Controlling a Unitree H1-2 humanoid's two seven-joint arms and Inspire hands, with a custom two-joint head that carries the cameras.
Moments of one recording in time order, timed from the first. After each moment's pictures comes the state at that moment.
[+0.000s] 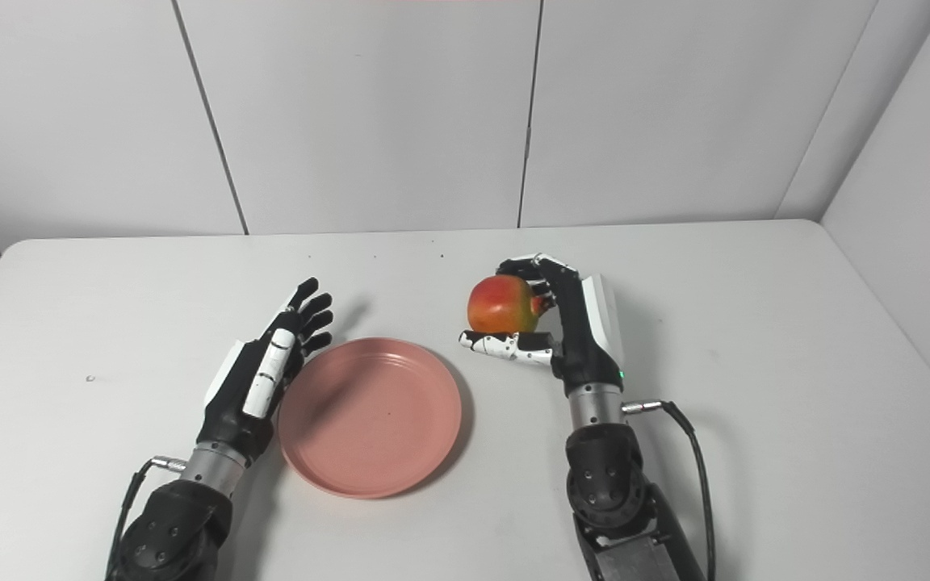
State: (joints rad) left arm -0.22 0.04 -0.09 0.03 0.02 0.03 -0.14; right arm -0.32 -0.06 0.15 0.08 -0.39 0.00 -0.23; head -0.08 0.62
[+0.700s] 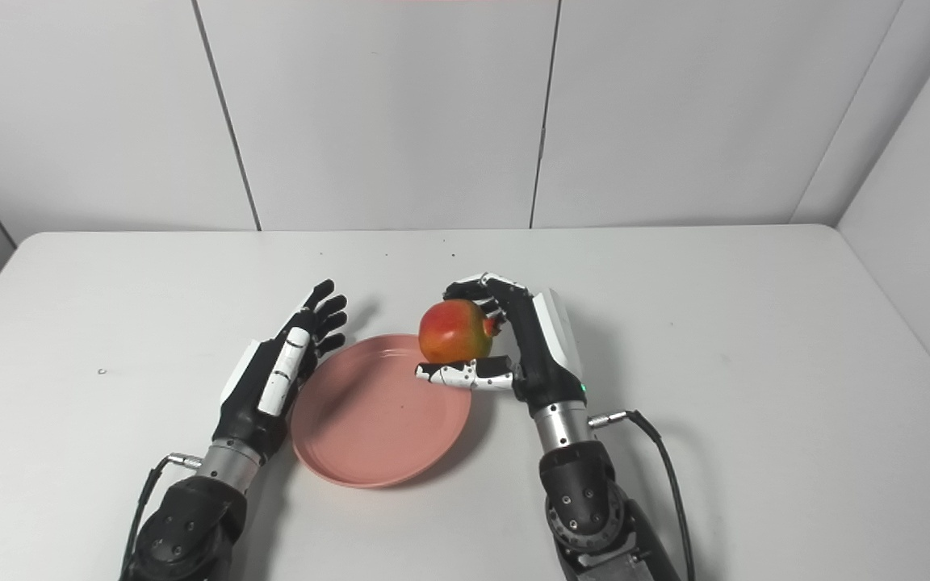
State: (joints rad) left arm -0.22 0.03 -0.09 0.05 0.02 0.02 -0.13; right arm -0.31 -0.05 0.23 0.10 -0.39 -0.10 -0.17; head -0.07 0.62
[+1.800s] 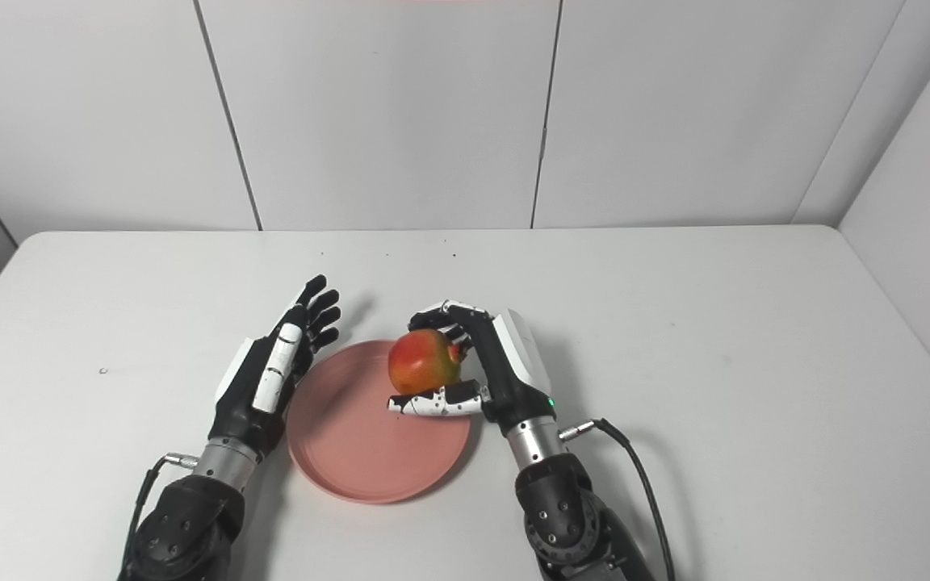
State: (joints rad) left arm -0.22 0.02 -0.07 0.05 0.00 0.02 -0.13; right arm -0.31 -0.02 0.28 0.17 -0.44 -0.14 -0.13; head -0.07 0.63
